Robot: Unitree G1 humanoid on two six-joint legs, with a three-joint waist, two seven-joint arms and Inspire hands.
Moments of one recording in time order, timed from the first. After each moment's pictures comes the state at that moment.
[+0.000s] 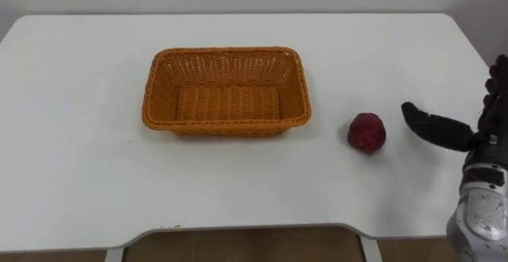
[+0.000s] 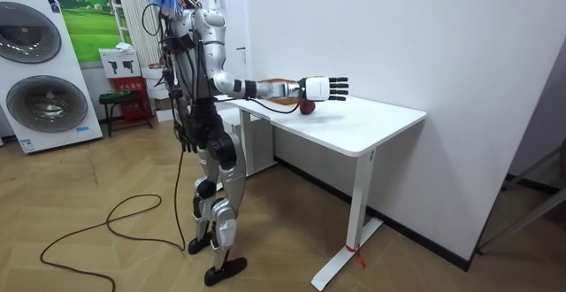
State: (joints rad) left arm 0.28 0.21 0.14 1.09 0.23 0.01 0.12; right arm 0.11 -0.29 -0.14 0.13 0.07 -0.12 -0.34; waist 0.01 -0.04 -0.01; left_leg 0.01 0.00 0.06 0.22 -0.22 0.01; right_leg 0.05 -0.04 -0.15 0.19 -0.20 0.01
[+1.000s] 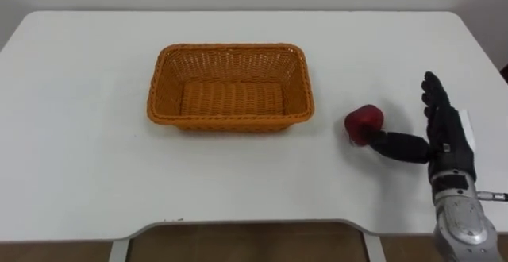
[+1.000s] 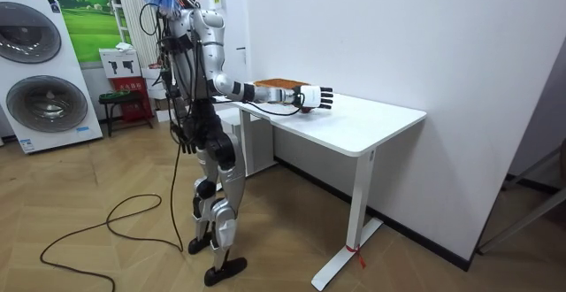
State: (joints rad) left arm 0.28 0.22 0.10 1.09 0.23 0.01 0.03; right arm 0.11 -0.29 -0.04 0.21 0.01 -0.13 -0.15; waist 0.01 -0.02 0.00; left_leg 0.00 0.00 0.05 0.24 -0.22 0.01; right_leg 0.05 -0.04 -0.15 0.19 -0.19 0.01
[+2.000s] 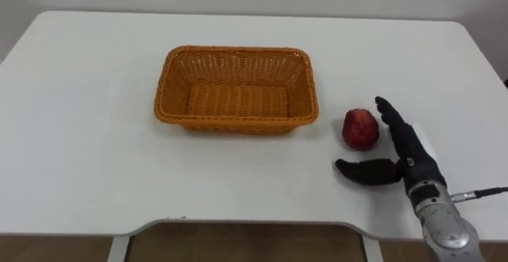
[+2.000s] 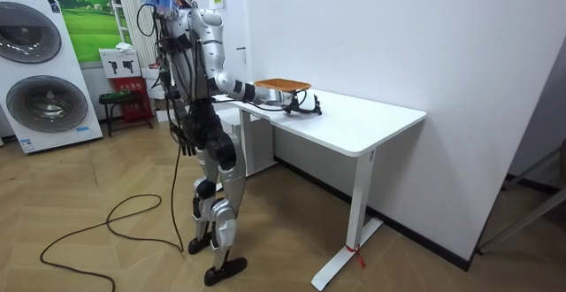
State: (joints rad) left arm 0.26 0.22 0.10 1.09 0.28 0.04 0.03; right arm 0.10 -0.30 -0.02 0.27 -0.18 -0.11 -0.02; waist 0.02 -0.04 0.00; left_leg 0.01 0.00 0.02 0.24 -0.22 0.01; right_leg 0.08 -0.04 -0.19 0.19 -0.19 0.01
